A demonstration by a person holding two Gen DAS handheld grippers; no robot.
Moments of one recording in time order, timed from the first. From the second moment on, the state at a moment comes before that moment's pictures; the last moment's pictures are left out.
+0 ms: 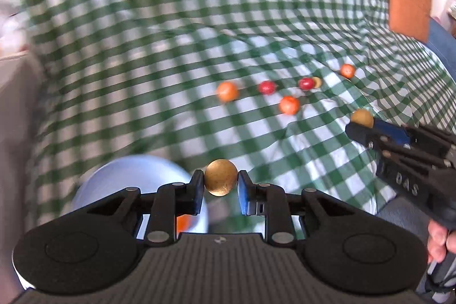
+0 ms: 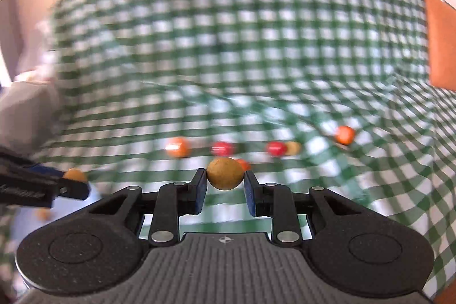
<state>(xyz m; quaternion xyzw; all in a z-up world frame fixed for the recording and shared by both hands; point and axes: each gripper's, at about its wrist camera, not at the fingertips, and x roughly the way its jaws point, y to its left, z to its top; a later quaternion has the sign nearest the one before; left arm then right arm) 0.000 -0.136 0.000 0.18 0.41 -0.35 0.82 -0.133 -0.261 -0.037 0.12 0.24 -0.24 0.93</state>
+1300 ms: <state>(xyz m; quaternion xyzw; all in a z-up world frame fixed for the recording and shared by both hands) -0.051 0.068 0.037 0.09 0.40 -0.26 0.87 -0.155 -0.039 0.015 0.04 0.28 -0.08 0.96</state>
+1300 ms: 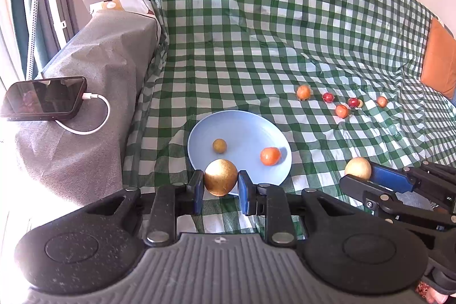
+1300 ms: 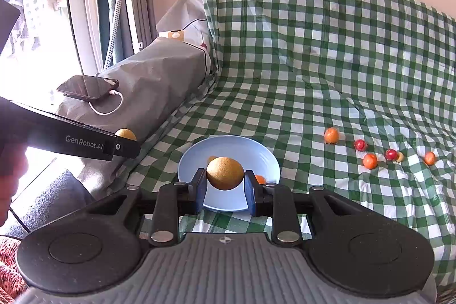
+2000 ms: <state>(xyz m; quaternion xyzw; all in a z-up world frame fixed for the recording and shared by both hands) 0.034 0.012 0.015 0.09 0.41 -0.25 0.87 -0.087 -0.083 -0.012 0.07 0.32 -0.09 0.94</state>
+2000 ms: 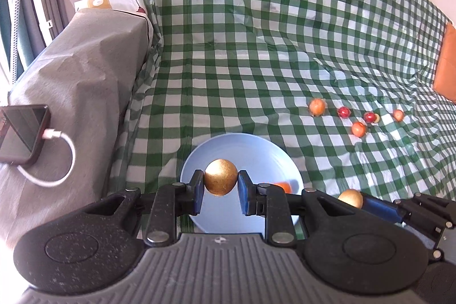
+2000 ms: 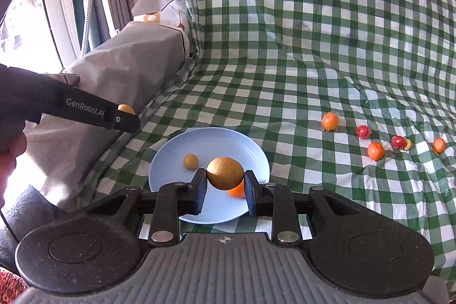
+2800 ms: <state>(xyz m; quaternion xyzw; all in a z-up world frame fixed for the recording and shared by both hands) 0.101 -0.024 -0.064 0.16 0.45 -0.21 0.85 0.019 -0.094 -0.083 0.04 0.40 -0.07 0.91</state>
